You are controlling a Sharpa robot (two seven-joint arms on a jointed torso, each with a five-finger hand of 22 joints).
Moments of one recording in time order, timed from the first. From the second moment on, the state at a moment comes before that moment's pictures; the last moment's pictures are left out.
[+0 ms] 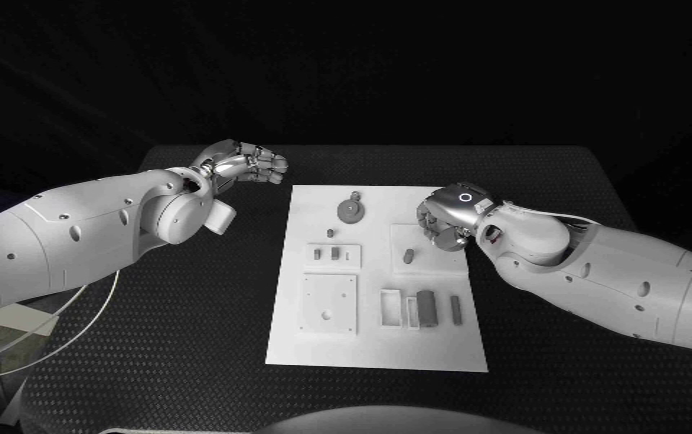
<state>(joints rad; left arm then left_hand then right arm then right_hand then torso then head) 1.23 -0.85 -0.12 1.21 -0.28 -0.12 0.25 1.02 -0.11 0.46 -0.28 0.05 0.77 0.19 0.30 0.46 1.01 0.16 0.07 0.15 0.72 0.19 0.40 0.45 0.02 0.71 0.08 0.07 0.77 1.11 -0.73 -0.09 1.35 -1.96 -0.31 -0.11 1.15 -0.10 0.72 -0.28 0.05 1.07 0.11 0.32 0.56 1.32 0.04 0.14 0.22 1.29 -0.06 1.13 0.81 0.24 1.14 0.02 0.72 1.31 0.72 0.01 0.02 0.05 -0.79</state>
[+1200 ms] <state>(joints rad) 1.23 -0.85 -0.12 1.22 -0.28 -0.11 0.25 1.02 -0.11 0.46 -0.28 0.05 0.77 0.19 0.30 0.46 1.01 0.16 0.07 0.15 0.72 0.19 0.40 0.45 0.02 0.71 0.08 0.07 0.76 1.14 -0.71 -0.07 1.57 -1.86 -0.29 -0.10 1.14 -0.10 0.73 -0.29 0.05 1.07 0.11 0.32 0.58 1.32 0.04 0.14 0.23 1.29 -0.06 1.14 0.81 0.24 1.14 0.02 0.72 1.31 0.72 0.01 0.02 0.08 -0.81</state>
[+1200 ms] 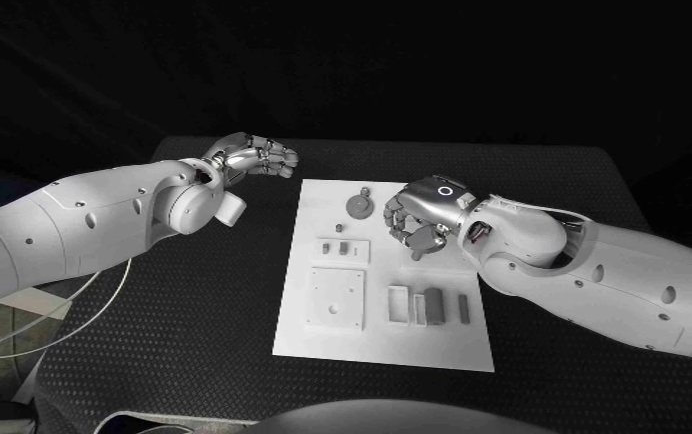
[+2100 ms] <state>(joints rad) 1.24 -0.85 -0.12 1.23 -0.29 -0.11 0.24 1.02 -0.11 0.46 -0.28 0.05 0.77 0.19 0.30 0.46 1.01 0.16 0.07 0.14 0.73 0.18 0.40 0.45 0.02 0.71 0.08 0.07 0.76 1.12 -0.58 -0.15 1.52 -1.82 -0.22 -0.07 1.14 -0.10 0.72 -0.29 0.05 1.07 0.10 0.32 0.58 1.32 0.04 0.14 0.23 1.29 -0.06 1.14 0.81 0.24 1.14 0.02 0.72 1.31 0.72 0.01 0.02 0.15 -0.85</state>
